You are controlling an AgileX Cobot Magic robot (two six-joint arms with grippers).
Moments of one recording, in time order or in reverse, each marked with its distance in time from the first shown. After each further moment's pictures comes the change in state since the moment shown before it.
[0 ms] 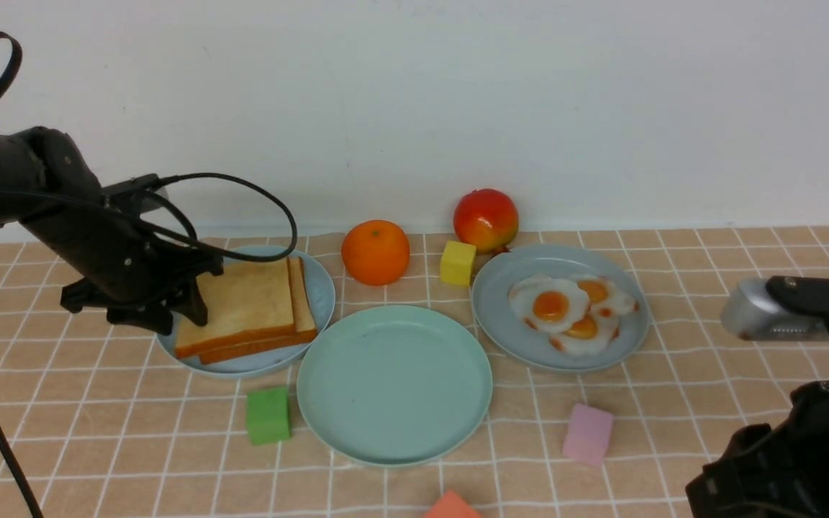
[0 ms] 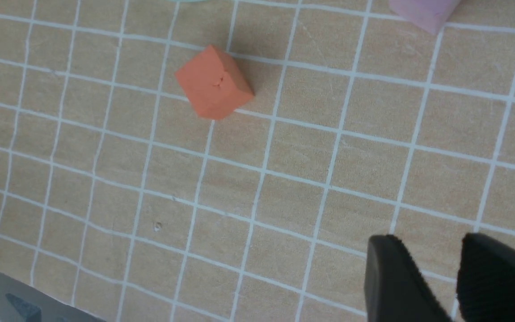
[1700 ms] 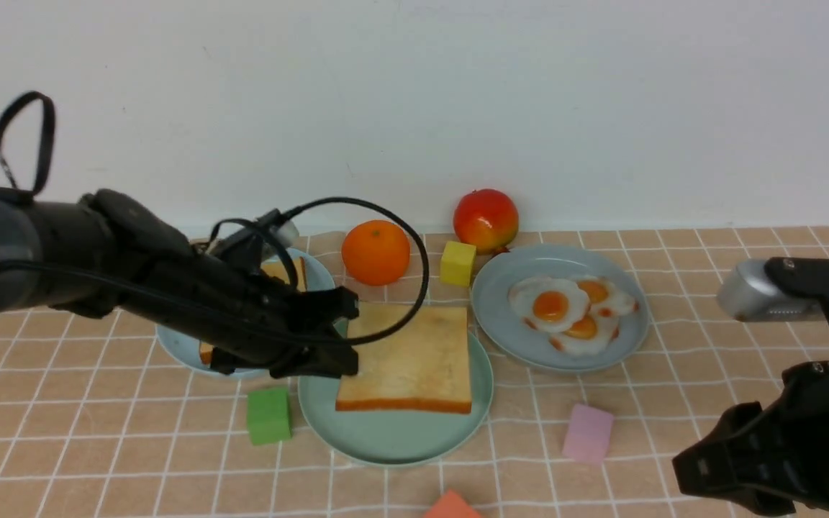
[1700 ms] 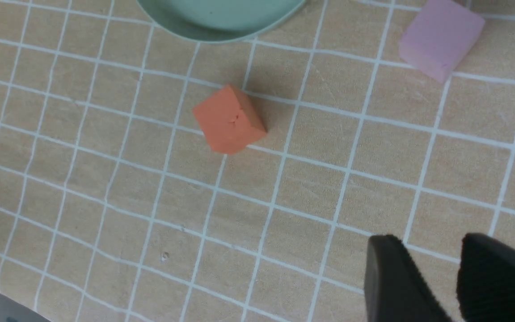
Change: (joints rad) right arm 0.000 0.000 0.000 0.015 -0.075 -0.046; left arm -0.241 -0.200 0.359 -0.659 -0.097 0.429
